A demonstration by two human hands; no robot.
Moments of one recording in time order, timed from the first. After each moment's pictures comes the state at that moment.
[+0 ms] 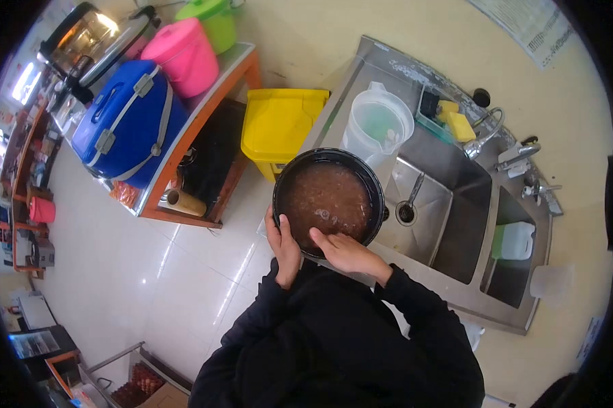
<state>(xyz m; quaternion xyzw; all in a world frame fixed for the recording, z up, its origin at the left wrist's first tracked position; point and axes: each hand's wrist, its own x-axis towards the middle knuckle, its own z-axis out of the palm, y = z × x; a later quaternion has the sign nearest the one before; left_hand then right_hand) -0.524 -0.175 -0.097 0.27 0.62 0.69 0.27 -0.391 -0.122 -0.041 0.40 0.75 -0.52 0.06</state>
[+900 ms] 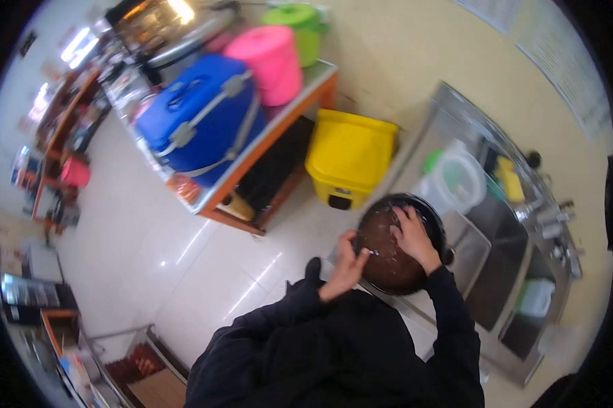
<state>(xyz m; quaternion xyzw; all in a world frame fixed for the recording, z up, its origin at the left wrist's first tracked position) -0.571 -0.175 -0.129 0.45 0.63 0.55 0.31 -0.421 -0.025 -0.090 0.40 0.88 -0.22 -0.13</state>
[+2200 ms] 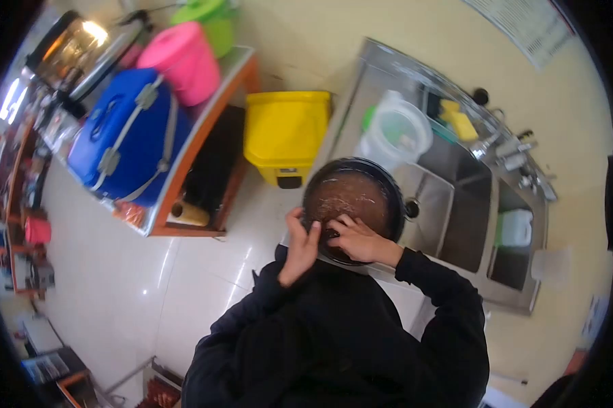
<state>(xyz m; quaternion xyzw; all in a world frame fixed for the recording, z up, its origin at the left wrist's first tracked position) -0.581 -0.168 -0.125 0.46 0.60 0.55 0.35 -0.411 -0.098 -0.076 0.19 0.96 -0.20 0.05</state>
